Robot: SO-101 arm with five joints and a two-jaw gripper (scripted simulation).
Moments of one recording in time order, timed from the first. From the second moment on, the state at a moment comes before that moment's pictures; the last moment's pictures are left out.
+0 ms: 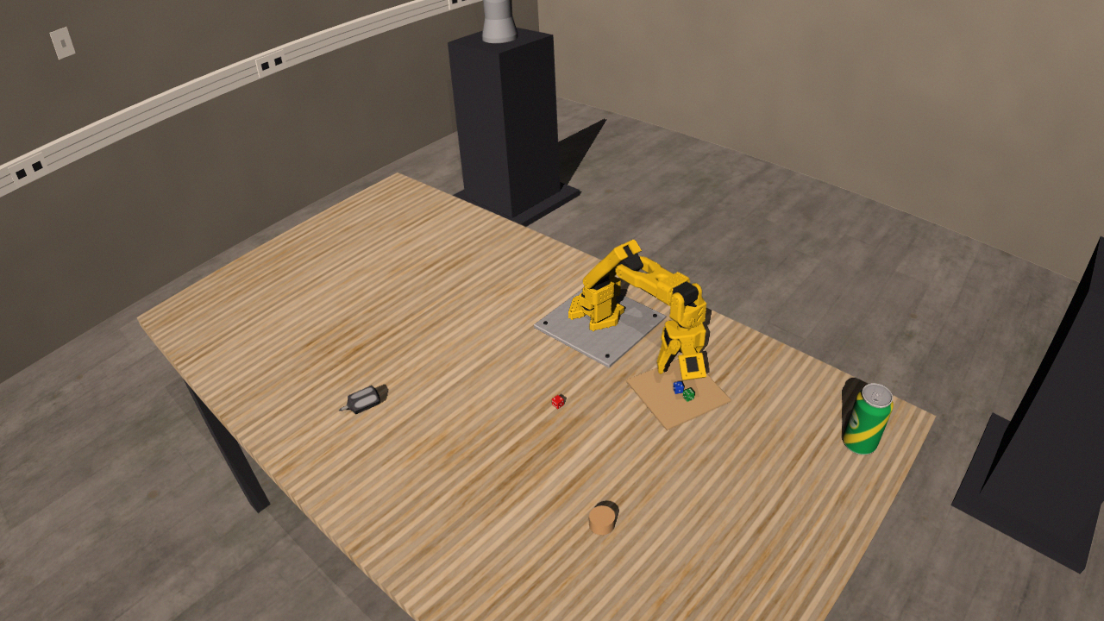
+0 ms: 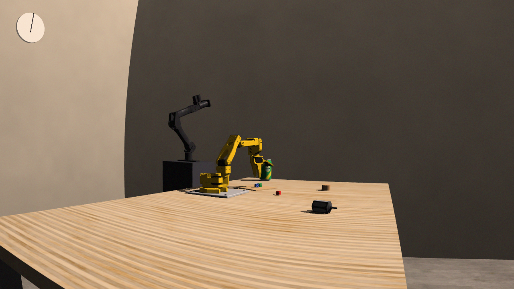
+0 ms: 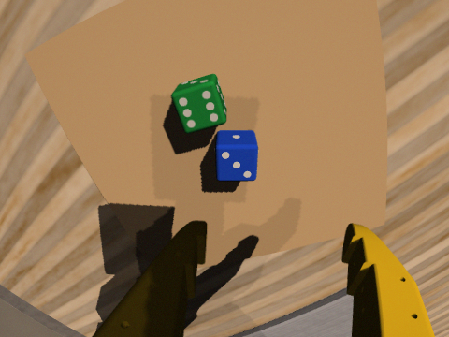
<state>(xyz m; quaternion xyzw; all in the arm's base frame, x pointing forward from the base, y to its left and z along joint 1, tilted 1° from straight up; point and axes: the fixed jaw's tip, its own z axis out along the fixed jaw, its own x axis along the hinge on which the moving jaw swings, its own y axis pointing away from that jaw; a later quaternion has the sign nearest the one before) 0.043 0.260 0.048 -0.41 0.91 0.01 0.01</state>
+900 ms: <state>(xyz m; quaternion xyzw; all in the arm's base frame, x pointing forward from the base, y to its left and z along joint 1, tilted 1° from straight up) 0.043 0.262 0.057 -0.41 0.91 0.03 0.02</state>
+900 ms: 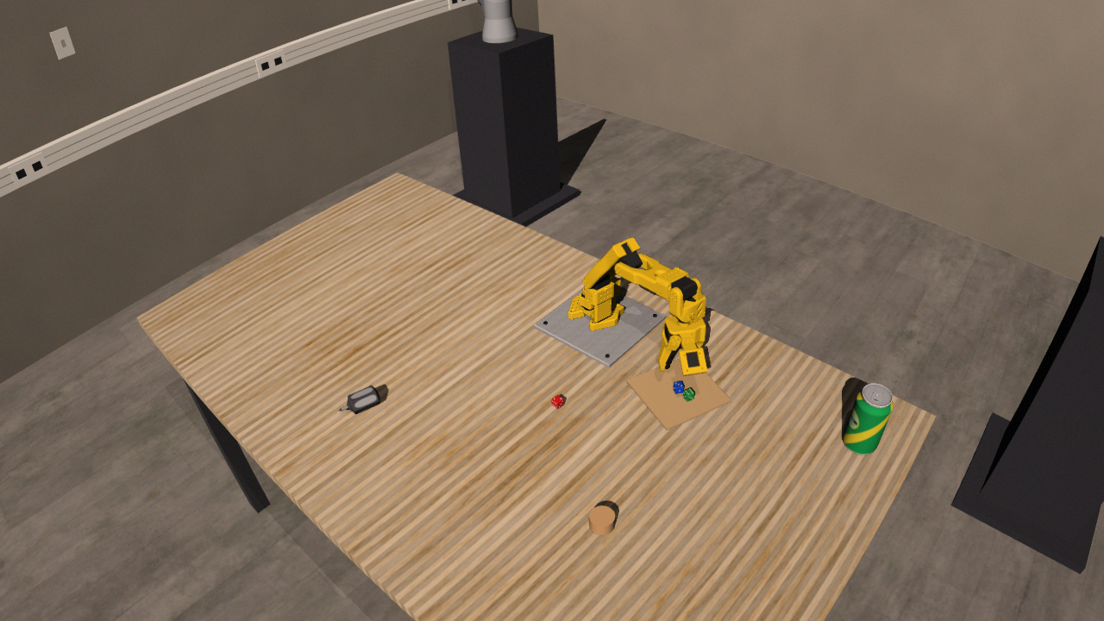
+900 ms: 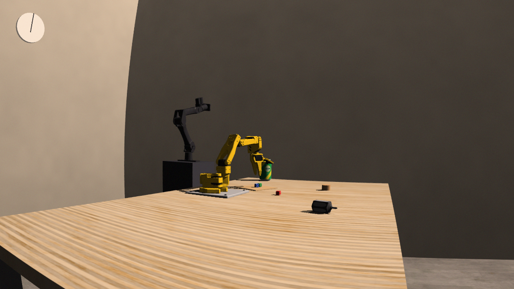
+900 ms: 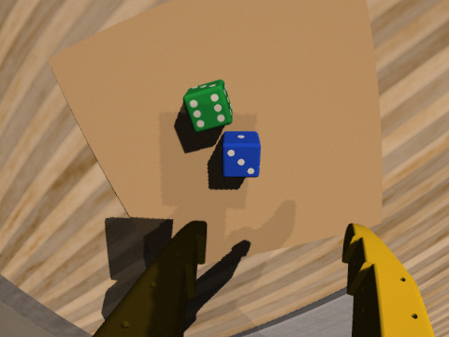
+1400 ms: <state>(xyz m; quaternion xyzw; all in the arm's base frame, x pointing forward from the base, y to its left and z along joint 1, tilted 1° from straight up) 0.044 0.269 0.141 -0.40 0.89 0.17 0.12</state>
